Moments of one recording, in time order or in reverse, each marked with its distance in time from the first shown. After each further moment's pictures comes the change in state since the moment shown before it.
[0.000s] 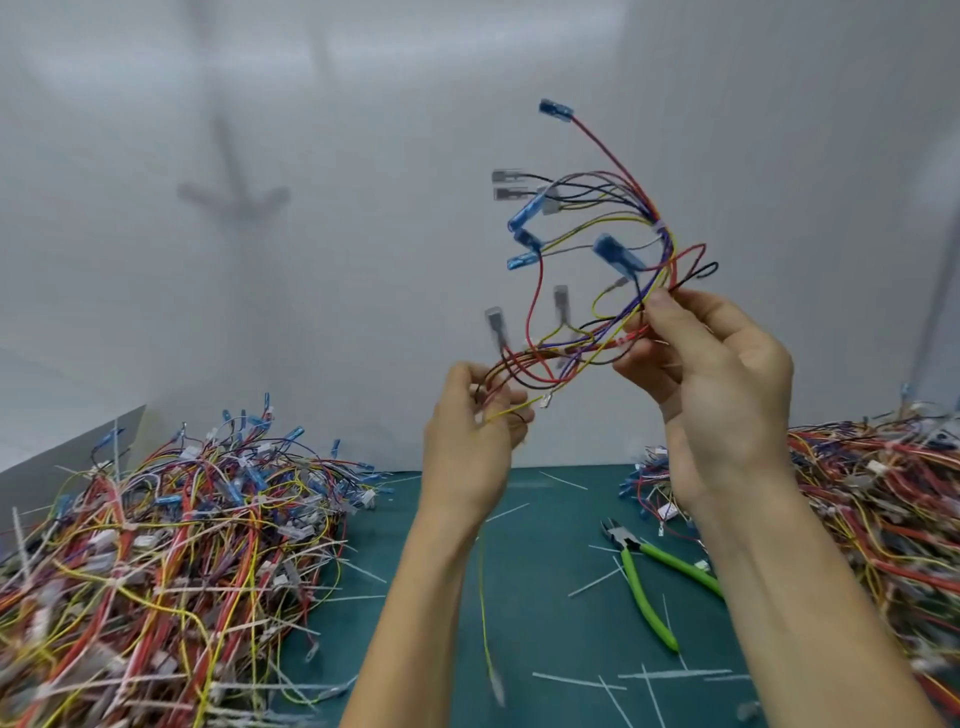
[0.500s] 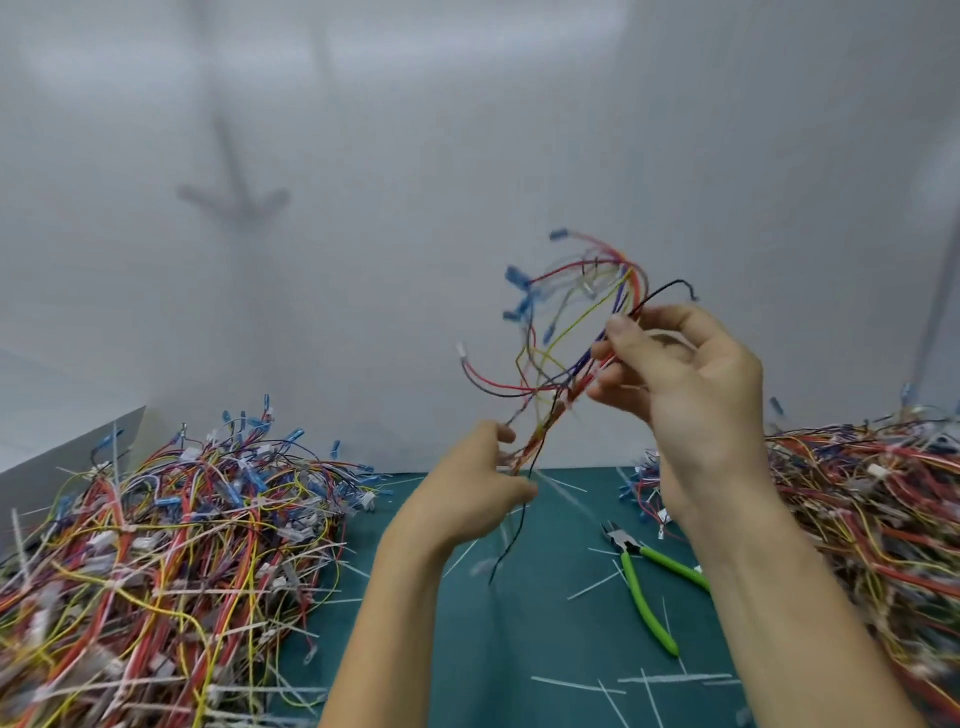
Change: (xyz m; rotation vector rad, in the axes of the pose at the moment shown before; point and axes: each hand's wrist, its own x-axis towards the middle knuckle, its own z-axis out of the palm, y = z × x) left_hand -0.006 -0.006 -0.023 0.562 -0.429 -0.240; right_hand -0.001 0.009 0.003 -0.133 -0.045 0.018
